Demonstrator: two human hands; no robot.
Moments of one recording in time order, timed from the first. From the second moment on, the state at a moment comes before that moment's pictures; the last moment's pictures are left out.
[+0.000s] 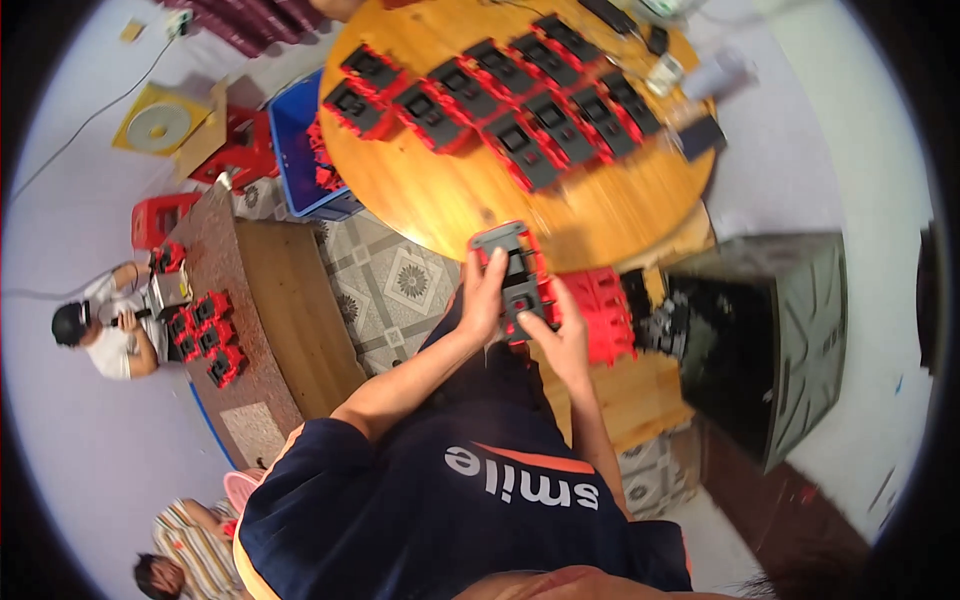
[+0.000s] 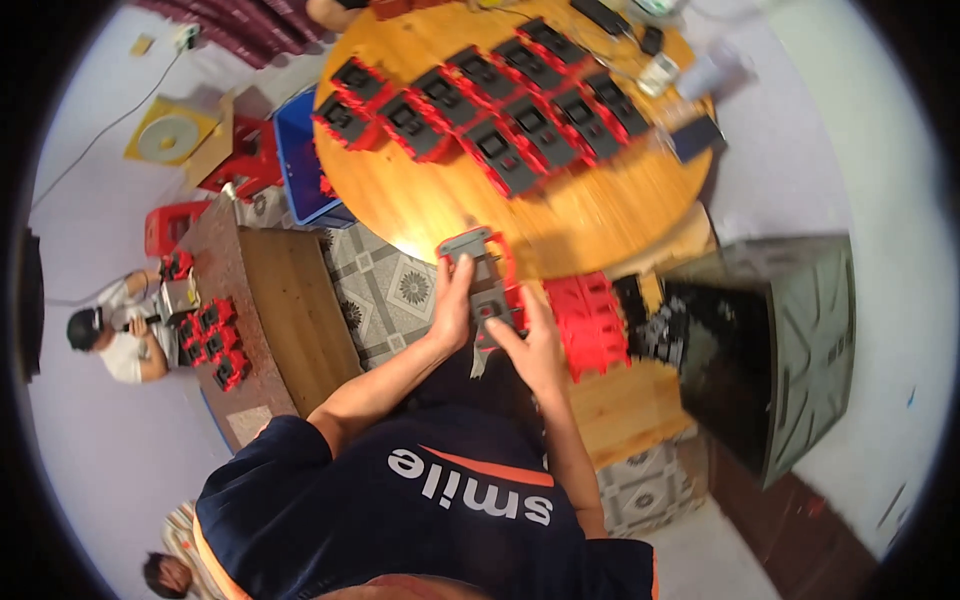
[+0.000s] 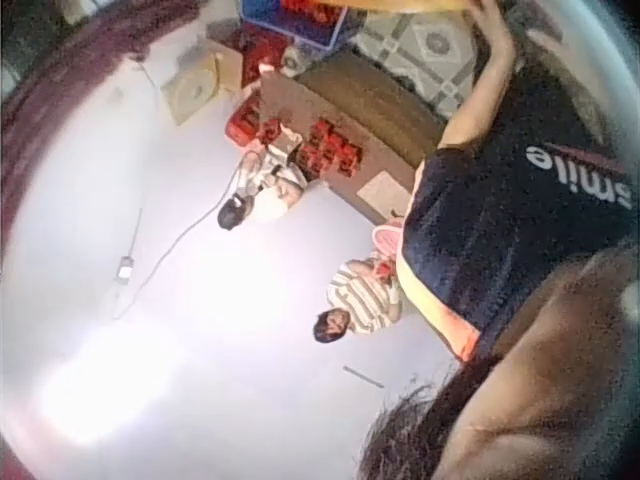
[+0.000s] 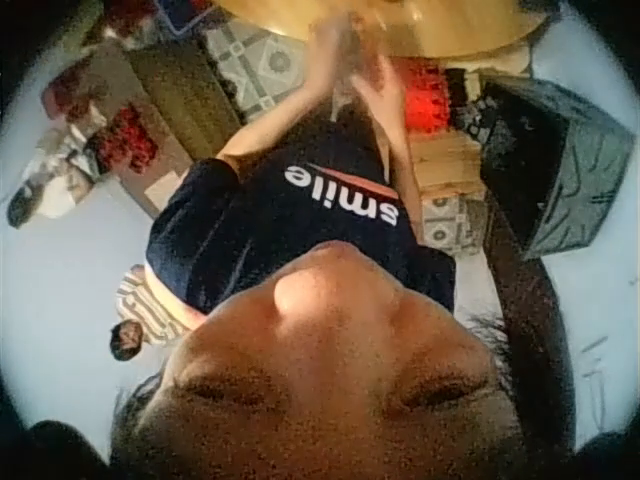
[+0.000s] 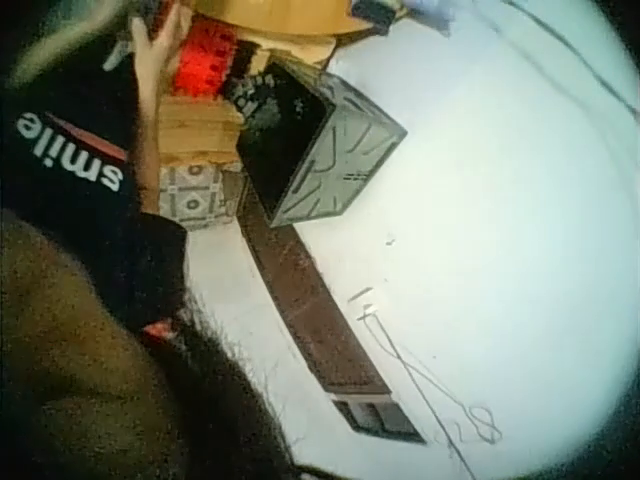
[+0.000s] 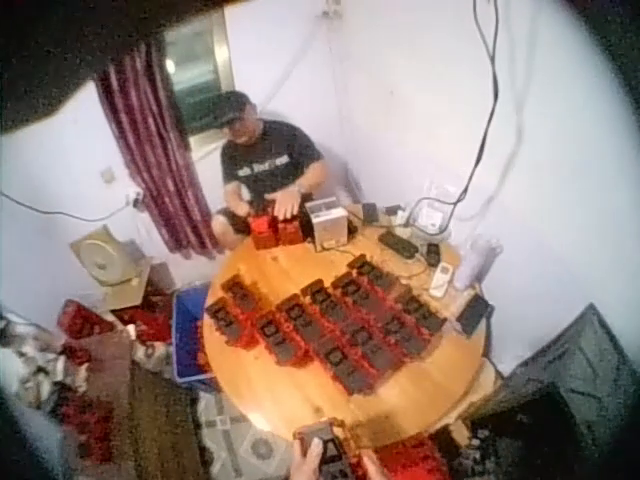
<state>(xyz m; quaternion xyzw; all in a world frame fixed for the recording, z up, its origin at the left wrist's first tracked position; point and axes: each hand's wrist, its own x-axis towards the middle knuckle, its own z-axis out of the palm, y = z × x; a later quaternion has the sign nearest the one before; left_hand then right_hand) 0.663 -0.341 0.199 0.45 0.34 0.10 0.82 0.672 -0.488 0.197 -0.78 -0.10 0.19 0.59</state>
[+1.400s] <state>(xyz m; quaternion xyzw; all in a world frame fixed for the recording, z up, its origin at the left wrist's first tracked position) 0.815 -0.131 0.122 0.70 0.37 0.22 0.57 0.976 -0.240 0.176 -0.90 -0.42 0.01 0.08</state>
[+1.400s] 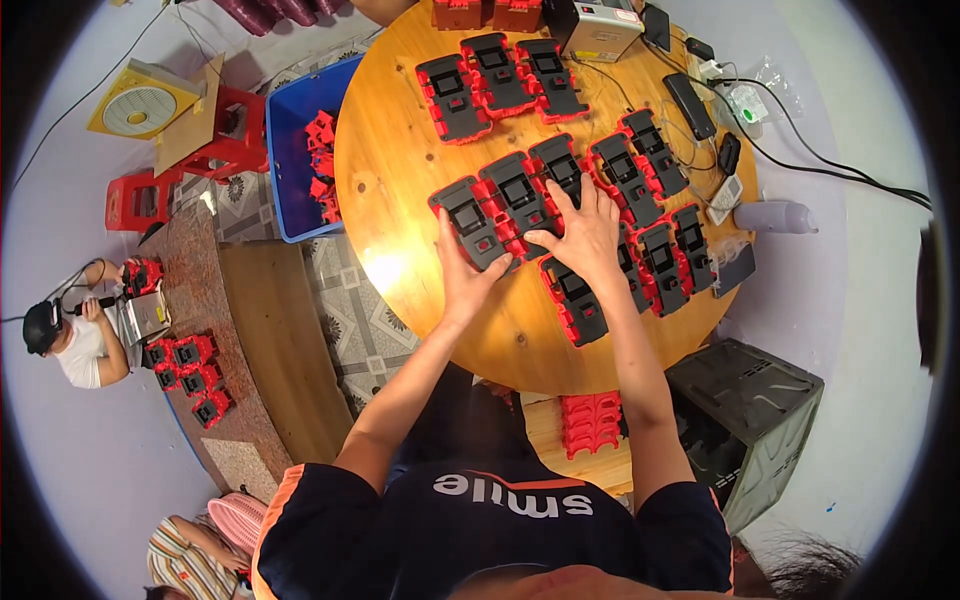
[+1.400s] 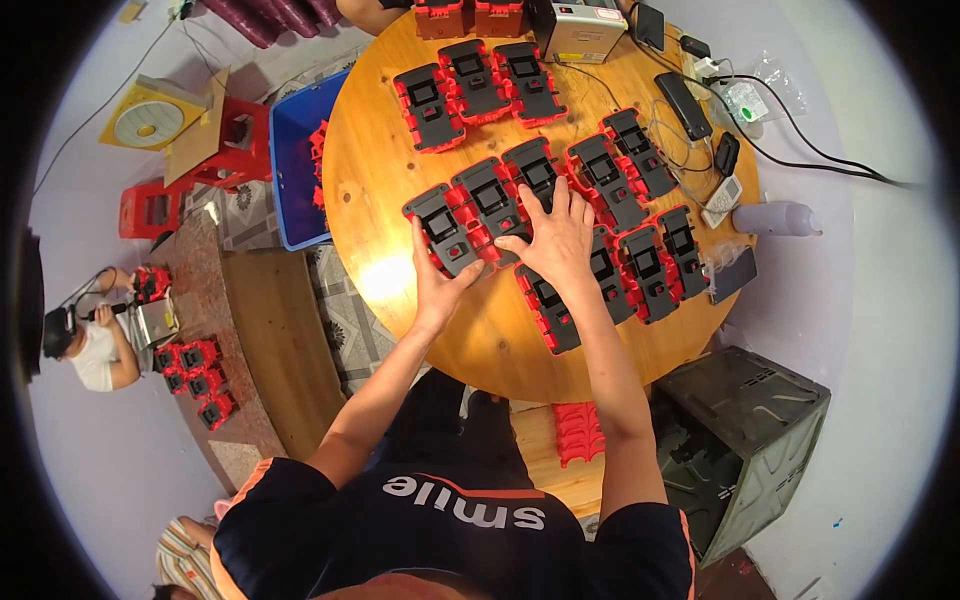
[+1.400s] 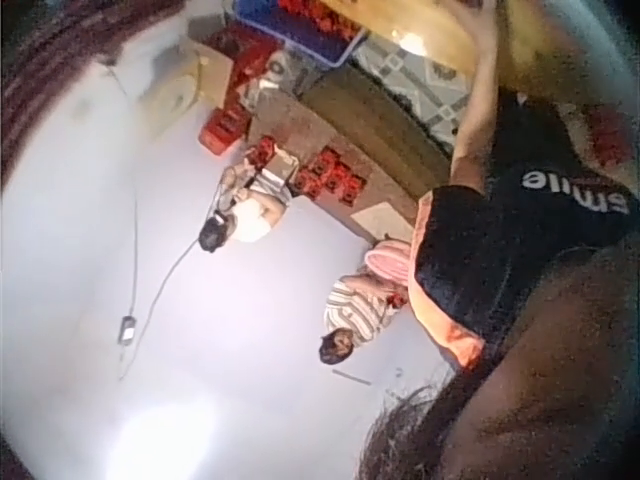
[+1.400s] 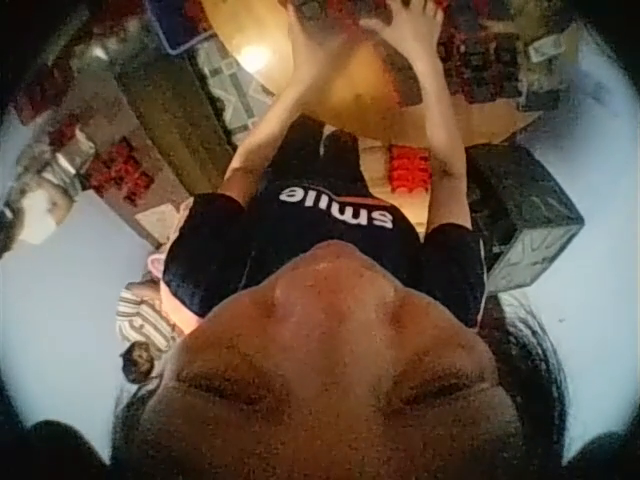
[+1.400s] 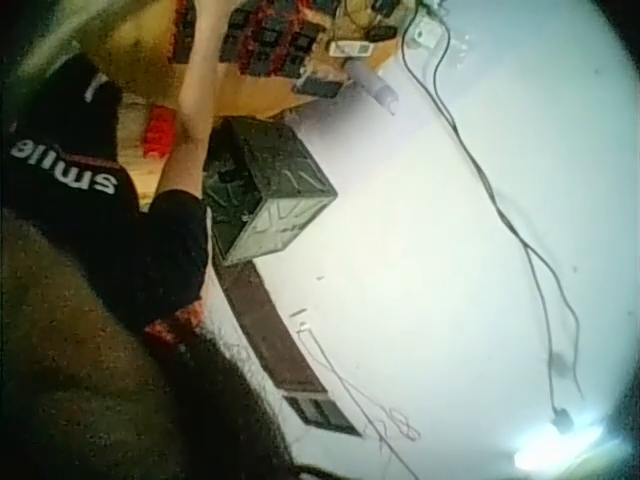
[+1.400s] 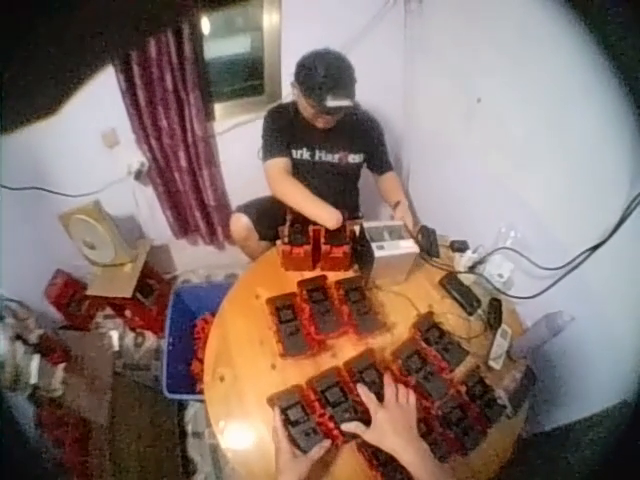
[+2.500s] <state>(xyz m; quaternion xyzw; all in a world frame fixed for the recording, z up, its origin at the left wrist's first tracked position) 0.797 -0.235 0.165 0.78 0.26 0.14 0.54 1.053 -0.363 0.219 -0.98 -0.05 -0.02 0.18</state>
